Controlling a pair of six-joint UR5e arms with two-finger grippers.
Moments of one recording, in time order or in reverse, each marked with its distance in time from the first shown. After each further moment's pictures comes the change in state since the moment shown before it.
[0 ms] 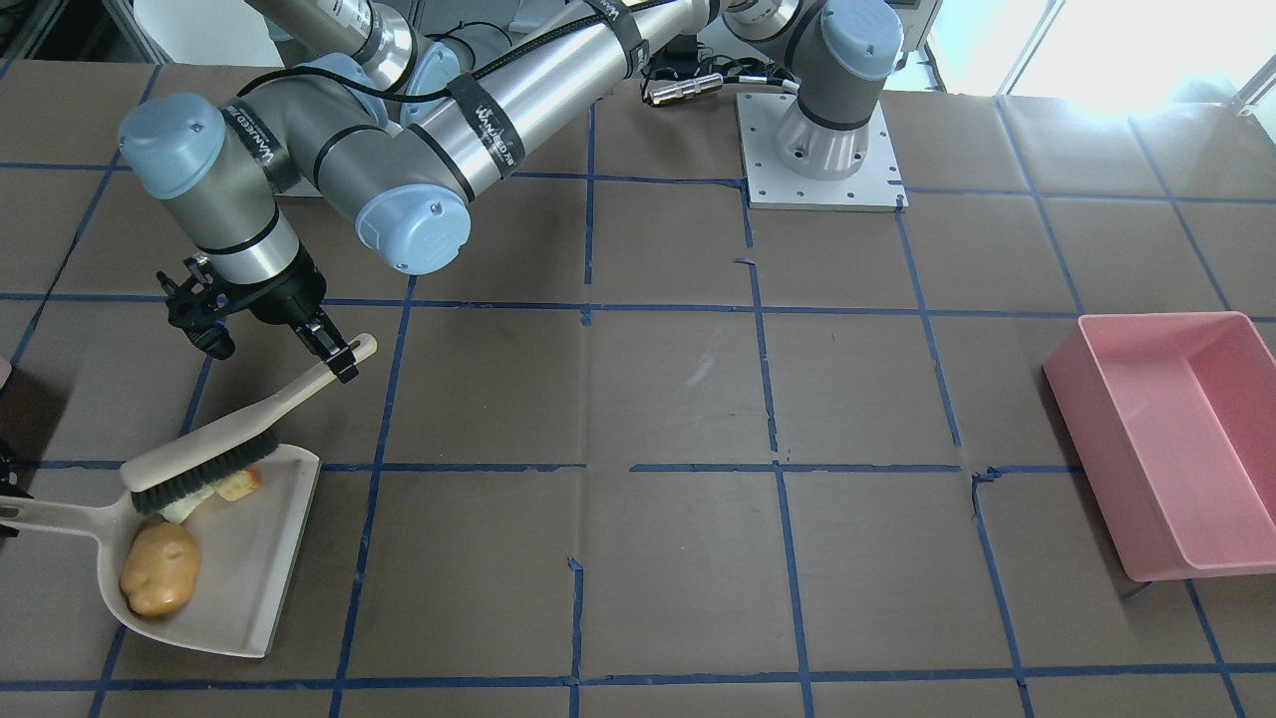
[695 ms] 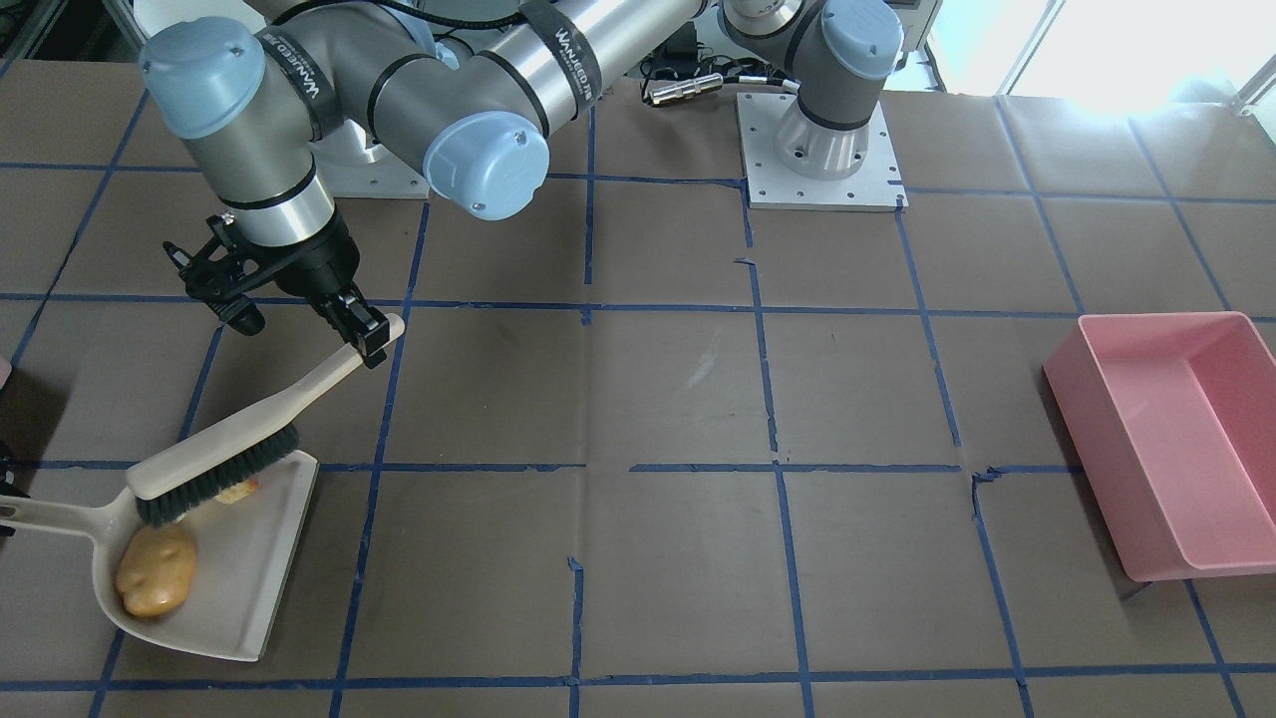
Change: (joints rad) left arm 0.083 0.170 -0.087 -0.023 -0.009 -0.012; right arm -0.007 -0.002 -0.002 0.000 0.001 0.015
